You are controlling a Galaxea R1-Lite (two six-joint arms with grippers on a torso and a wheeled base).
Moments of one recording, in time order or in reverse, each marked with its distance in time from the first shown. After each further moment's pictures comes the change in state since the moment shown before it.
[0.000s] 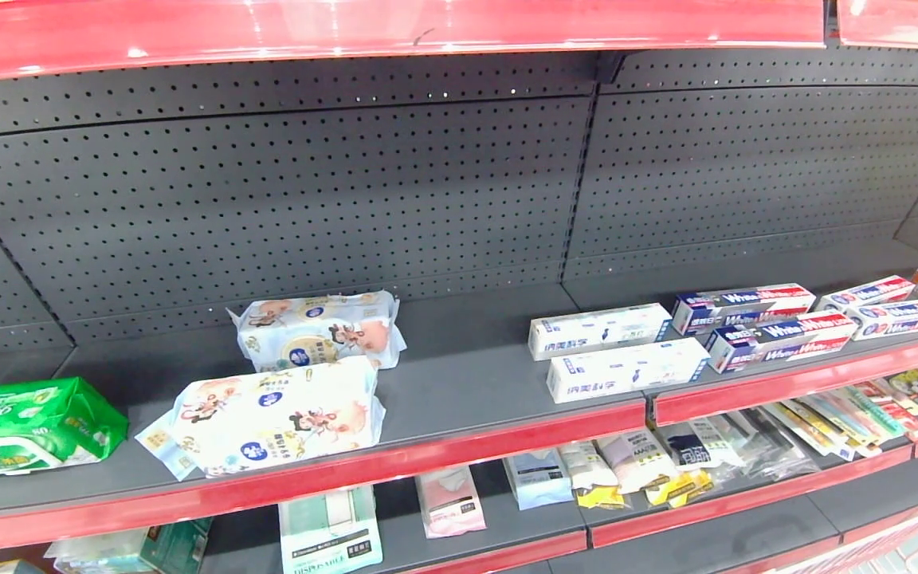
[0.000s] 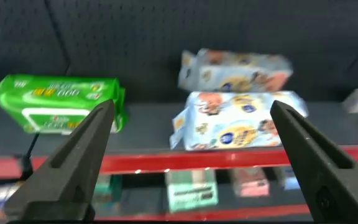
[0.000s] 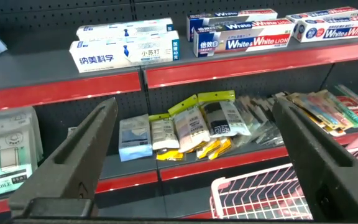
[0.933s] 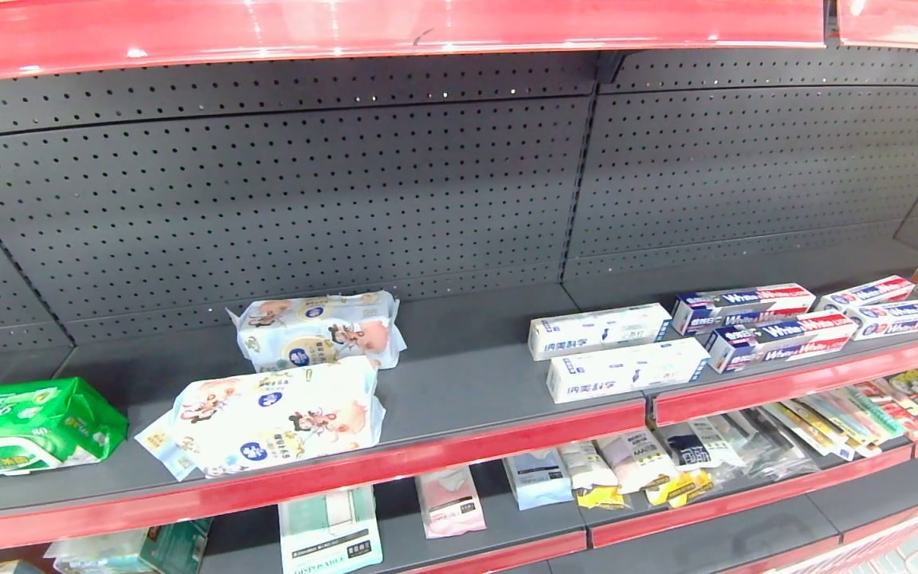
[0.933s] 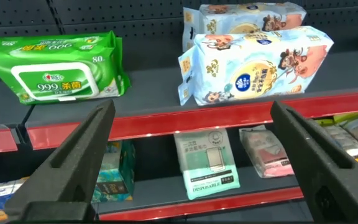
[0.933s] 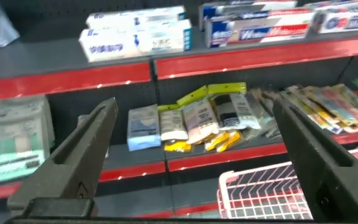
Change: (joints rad) left arm -0.003 -0.584 0.436 -0.005 -0.072 0.115; right arm 0.008 0.031 0.000 0.000 -0.002 0.007
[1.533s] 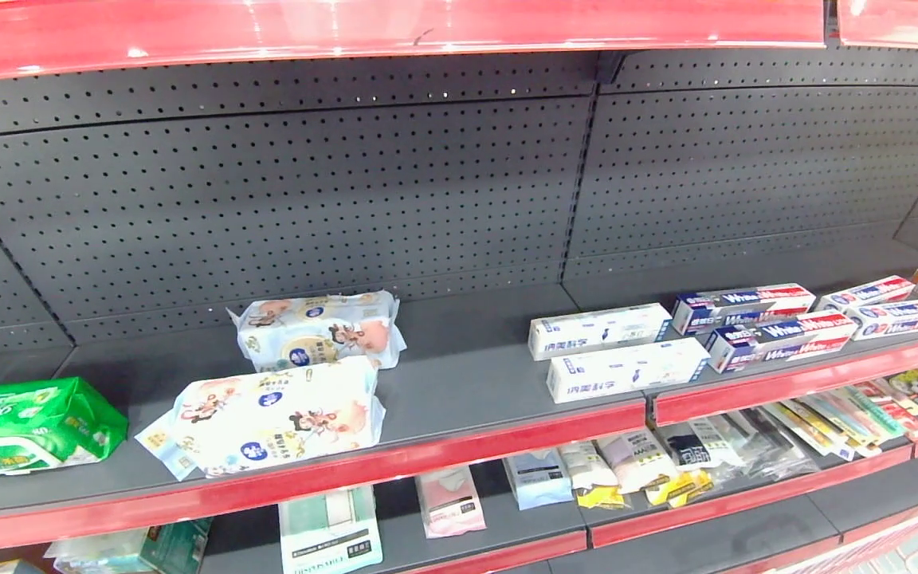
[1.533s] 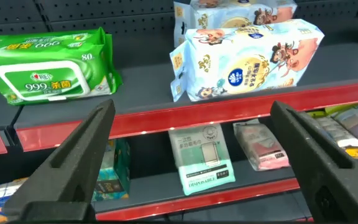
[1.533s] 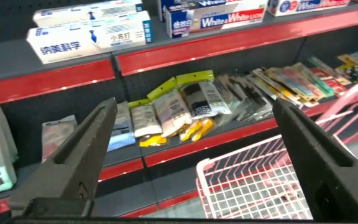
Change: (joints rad) left arm -0.031 0.019 0.000 0.000 -0.004 0.002; right arm -0.137 0.063 0.000 0.000 0.037 -0.001
